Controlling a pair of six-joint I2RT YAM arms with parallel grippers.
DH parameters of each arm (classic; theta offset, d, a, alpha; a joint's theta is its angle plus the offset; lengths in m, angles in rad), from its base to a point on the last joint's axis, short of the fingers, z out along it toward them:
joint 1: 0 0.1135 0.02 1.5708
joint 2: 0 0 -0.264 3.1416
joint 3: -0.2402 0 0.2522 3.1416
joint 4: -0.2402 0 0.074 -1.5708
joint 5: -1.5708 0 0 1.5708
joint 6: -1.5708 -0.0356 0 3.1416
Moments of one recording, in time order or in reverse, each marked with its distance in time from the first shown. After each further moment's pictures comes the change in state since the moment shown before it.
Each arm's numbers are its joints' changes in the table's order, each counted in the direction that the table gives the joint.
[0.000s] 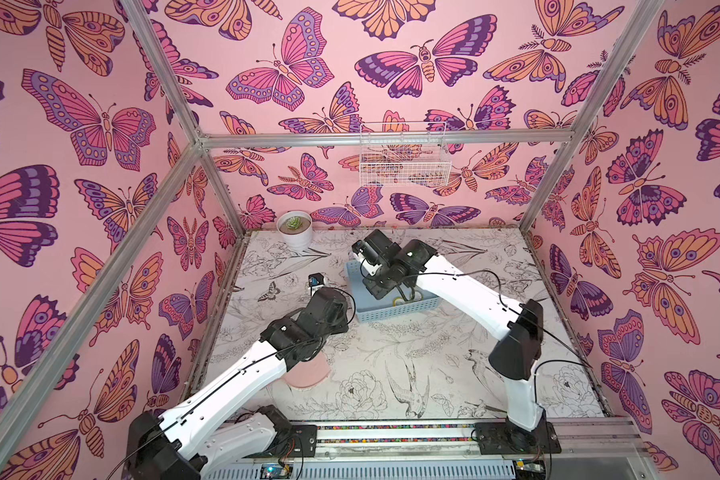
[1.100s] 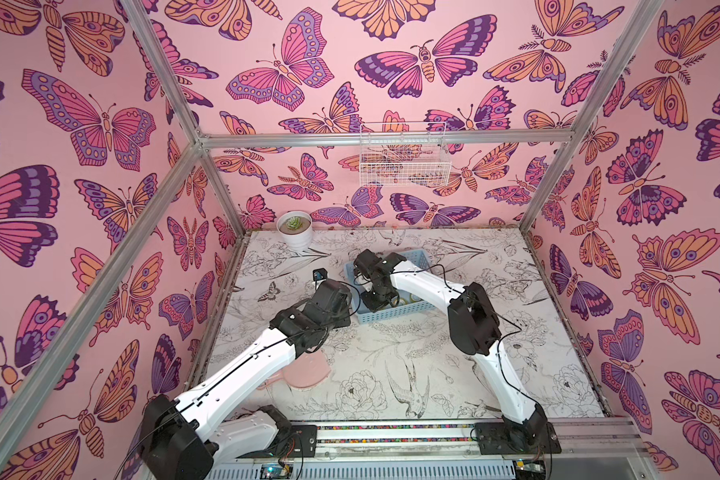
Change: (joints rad) left arm 0.038 -0.089 -0.049 0.000 -0.019 -0.024; right arm -0.080 -0.316 0.014 0.080 0.186 -0.045
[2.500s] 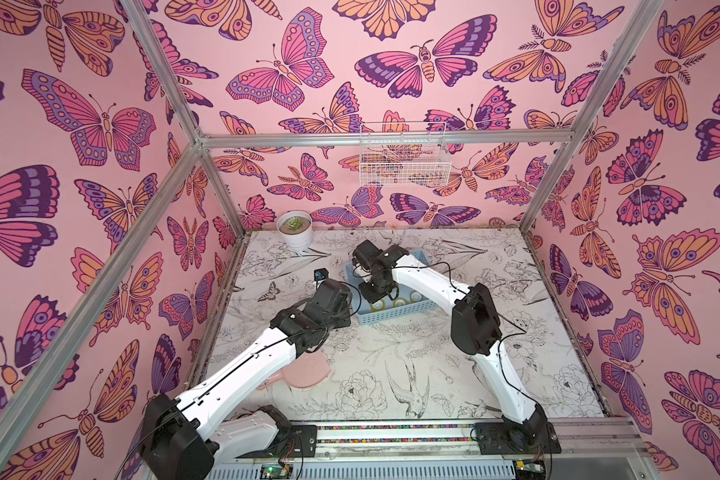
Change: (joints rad) left arm 0.002 -0.005 -0.003 0.000 -0.010 -0.016; right arm -0.010 0.028 -0.115 -0.047 -0.035 -0.010
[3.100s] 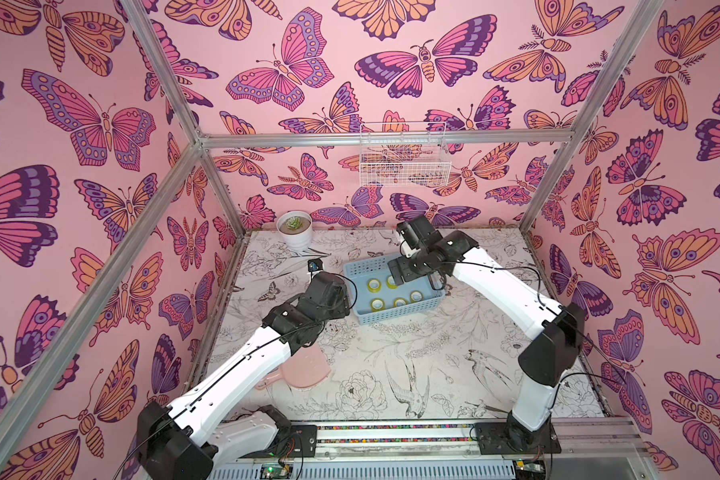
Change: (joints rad) left arm 0.032 0.021 -0.059 -0.002 0.098 -0.084; right arm -0.106 0.568 0.414 0.108 -0.168 -0.086
